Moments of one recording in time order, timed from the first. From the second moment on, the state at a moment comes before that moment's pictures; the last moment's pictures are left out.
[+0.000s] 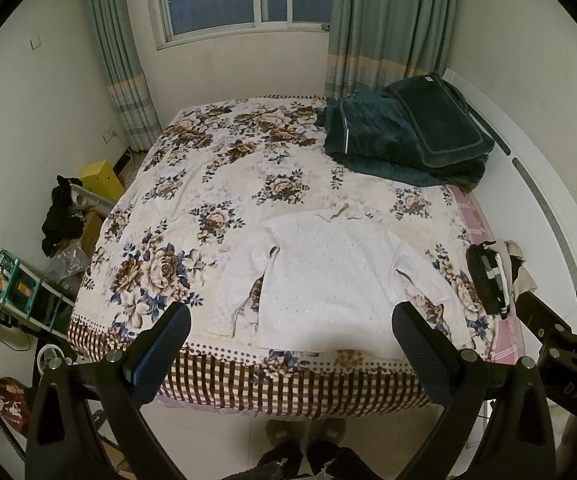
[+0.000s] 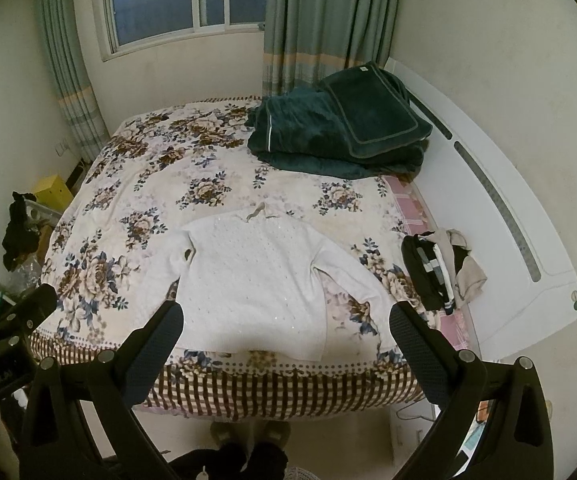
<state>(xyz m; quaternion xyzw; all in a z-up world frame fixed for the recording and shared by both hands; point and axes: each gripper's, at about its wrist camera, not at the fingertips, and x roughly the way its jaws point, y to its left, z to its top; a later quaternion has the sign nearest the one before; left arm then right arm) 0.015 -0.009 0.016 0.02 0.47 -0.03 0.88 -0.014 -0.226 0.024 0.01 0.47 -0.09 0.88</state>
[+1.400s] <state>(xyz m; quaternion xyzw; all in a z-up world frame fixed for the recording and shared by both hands) 0.018 -0.012 0.023 0.01 0.46 -0.03 0.89 -0.001 -0.214 0.064 0.02 0.46 -0.09 0.88</state>
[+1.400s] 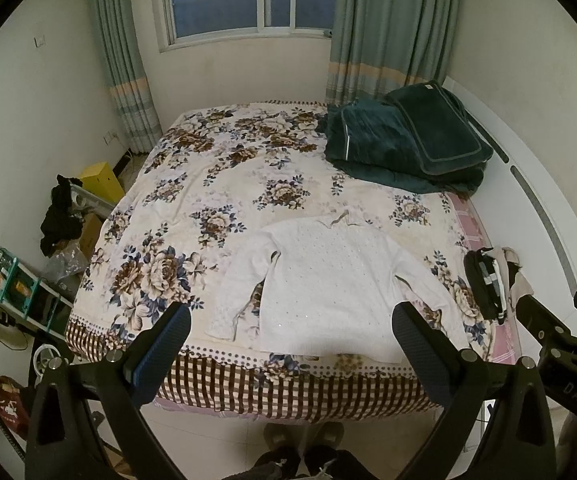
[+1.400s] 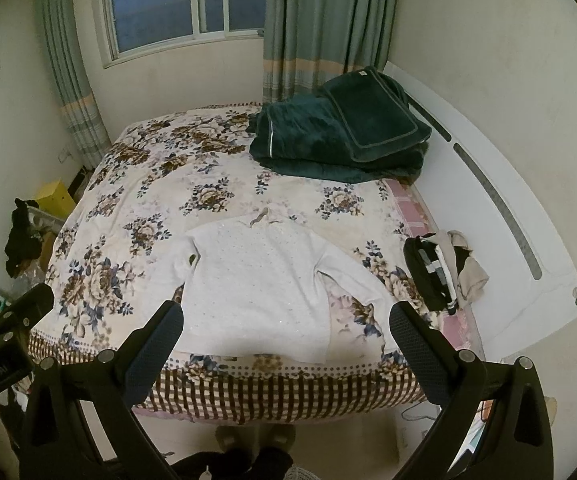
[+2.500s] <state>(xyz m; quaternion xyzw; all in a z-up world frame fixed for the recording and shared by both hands) 0.223 -0.116 -0.389 0.12 0.57 0.07 0.81 -0.025 -0.707 -0.540 0.53 0.51 -0.37 0.57</state>
